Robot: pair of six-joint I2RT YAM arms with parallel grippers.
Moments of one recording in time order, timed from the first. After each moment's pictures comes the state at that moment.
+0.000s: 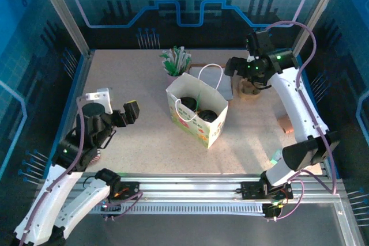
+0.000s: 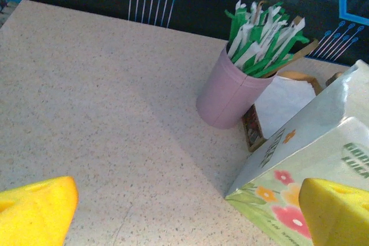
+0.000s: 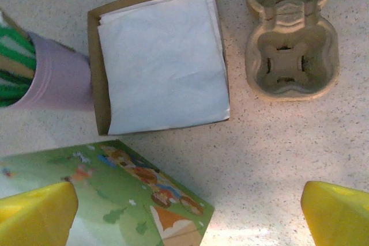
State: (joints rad) left arm -0.37 0.61 0.90 -0.73 -0.22 -0.42; right arm 0.27 1.58 1.83 -1.24 0.02 0.54
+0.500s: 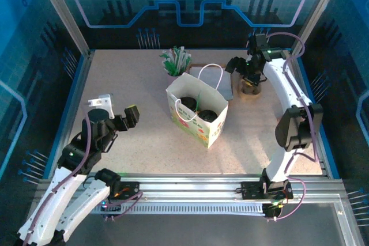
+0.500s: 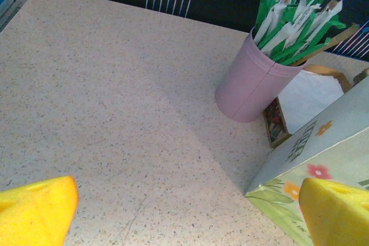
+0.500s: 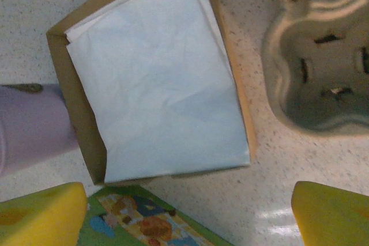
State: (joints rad) left arm -0.37 0.56 0.77 -0.68 -0.27 -0.43; right arm 0.13 1.84 1.77 -1.04 -0.18 0.61
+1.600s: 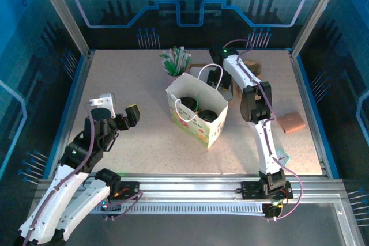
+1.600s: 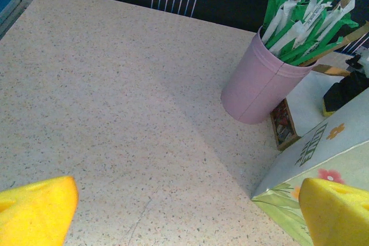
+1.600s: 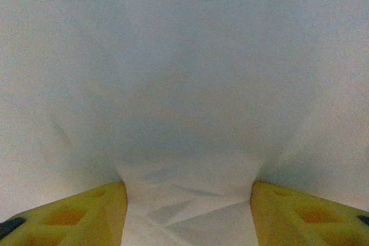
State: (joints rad) left arm -0.37 0.58 0.76 -0.65 -0.29 -0.43; right arm 0.31 2.51 2.34 -1.27 -0.02 0.49
